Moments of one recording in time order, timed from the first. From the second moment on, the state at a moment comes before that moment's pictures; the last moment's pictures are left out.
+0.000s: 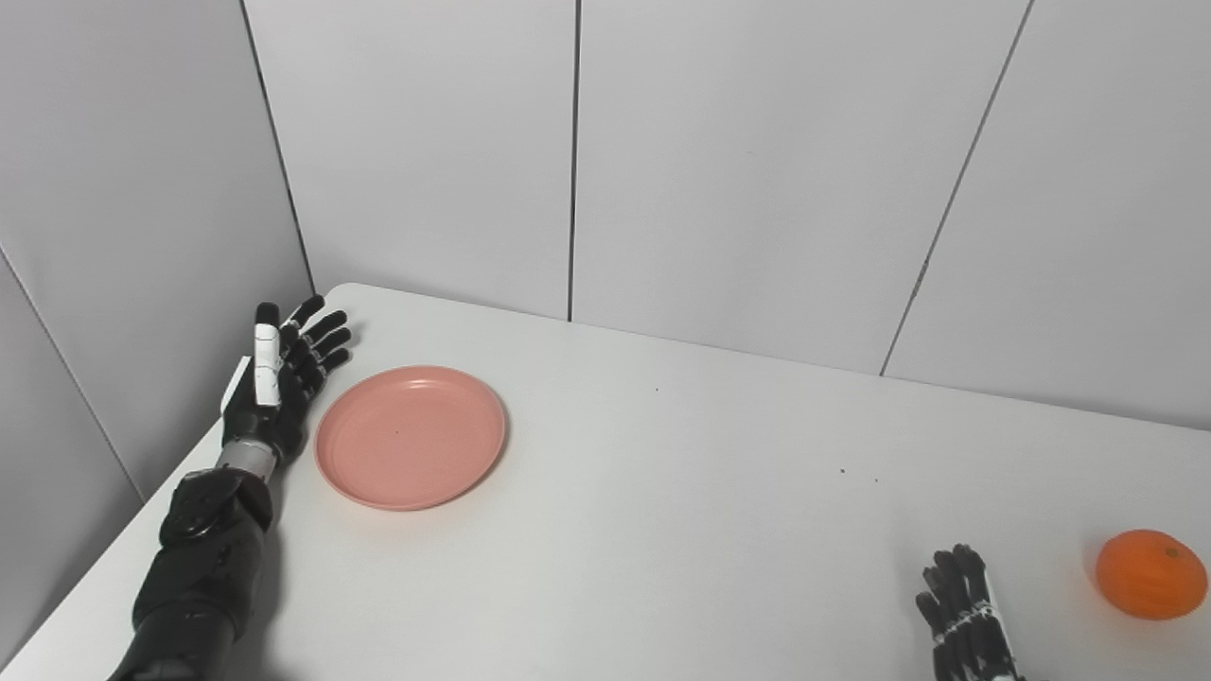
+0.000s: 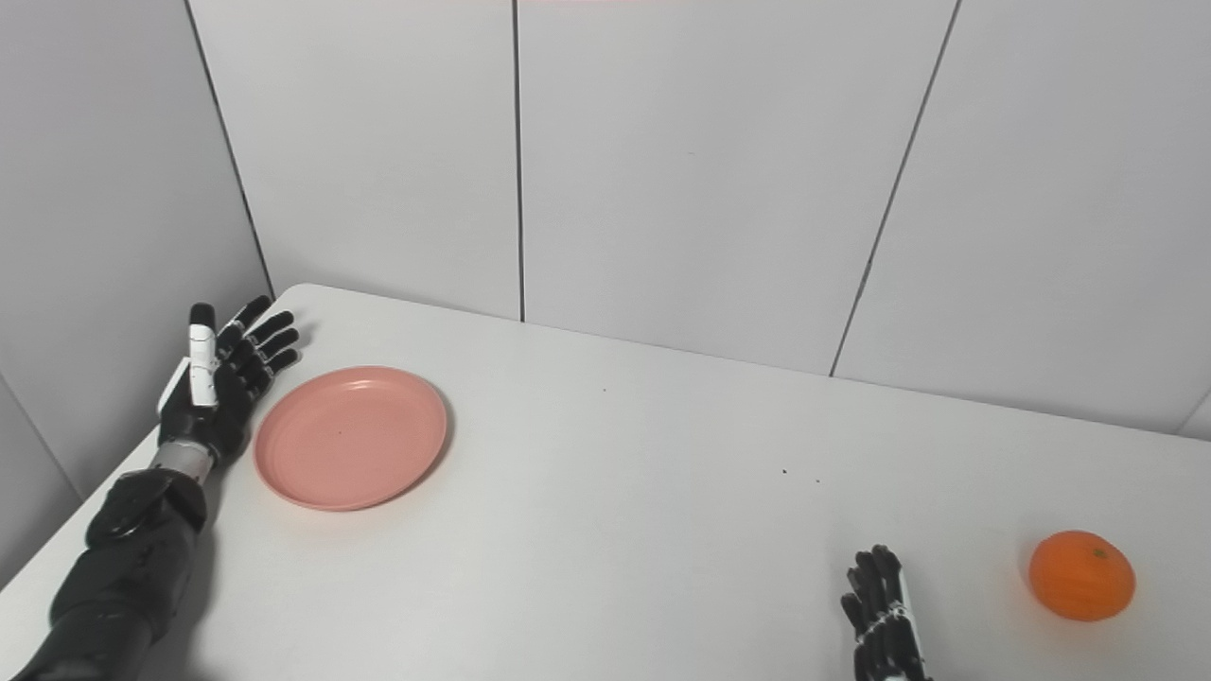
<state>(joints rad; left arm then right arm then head) -0.56 0.46 0.34 0.95 -0.40 -0.29 -0.31 0.19 0.01 0.00 -0.15 0.10 -0.28 0.24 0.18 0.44</state>
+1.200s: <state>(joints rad) -0.44 0.36 0.35 0.57 -0.51 0.06 -0.33 0.20 0.02 0.00 -0.15 0.09 -0.27 0.23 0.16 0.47</state>
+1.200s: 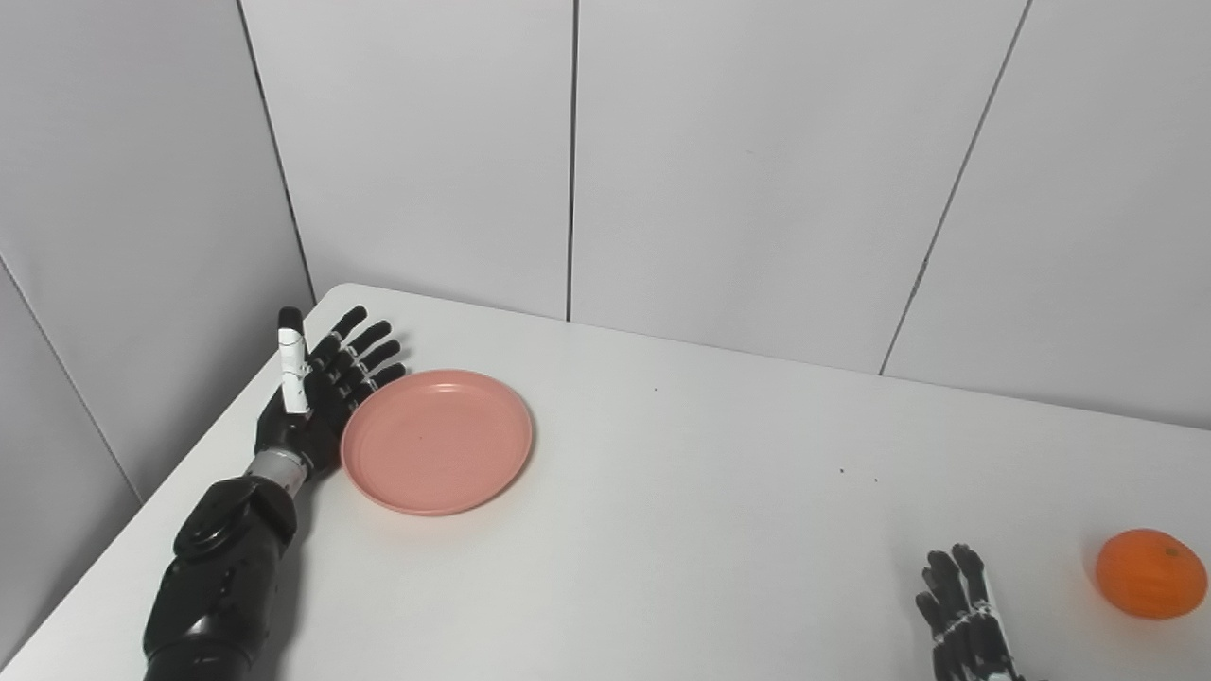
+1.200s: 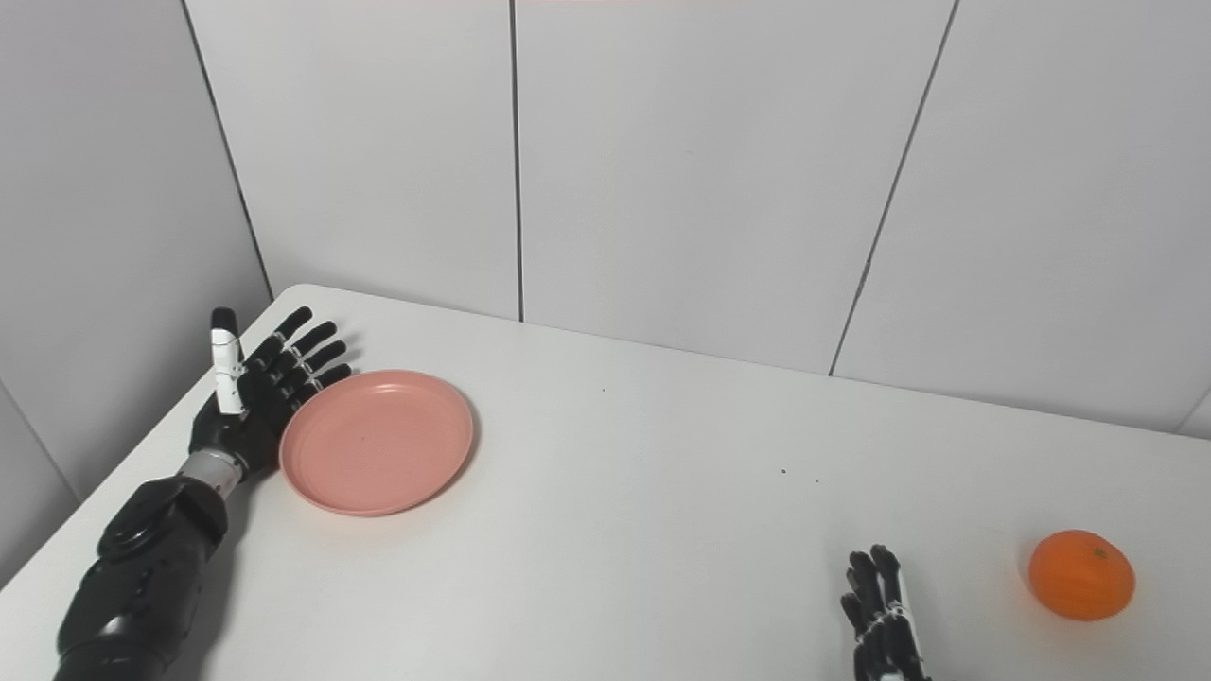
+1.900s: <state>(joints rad) -0.42 0.25 0.32 0.46 -0.50 0.10 -0.26 0.20 0.02 0.01 -0.16 0.09 -0.27 0.23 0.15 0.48</state>
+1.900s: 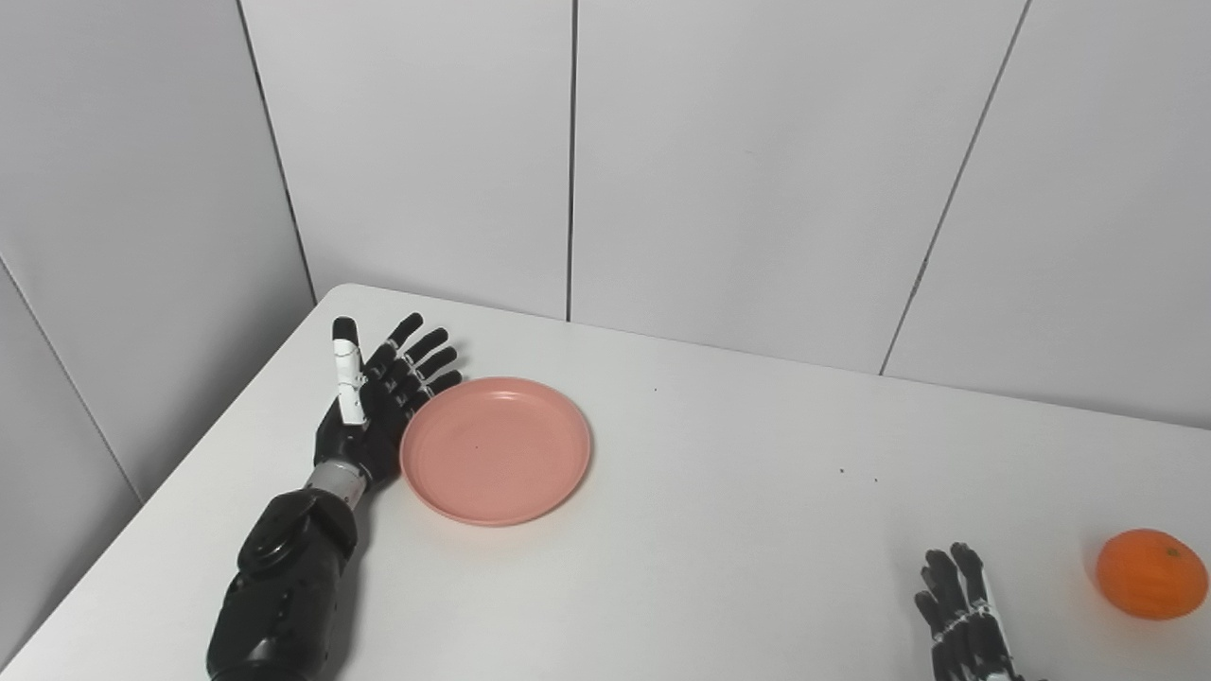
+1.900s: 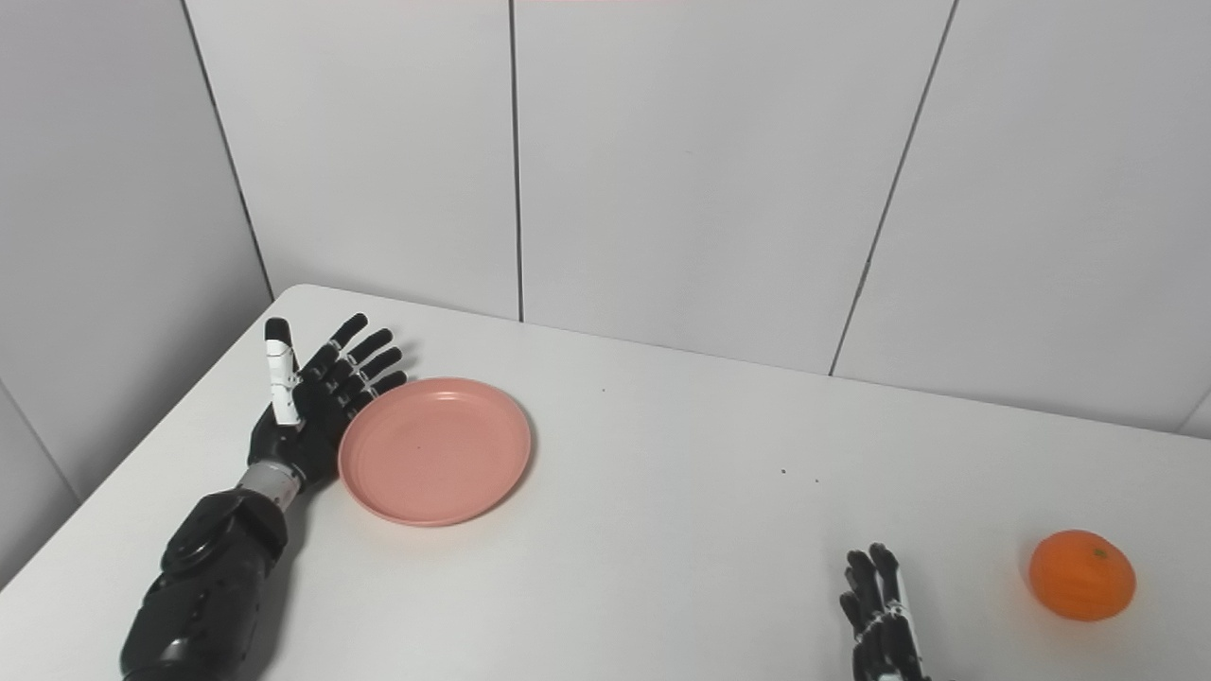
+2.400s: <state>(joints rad) -0.42 0.19 0.29 0.43 -0.49 0.10 -0.22 0.20 0.02 0.01 -0.17 0.07 -0.27 0.23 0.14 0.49</state>
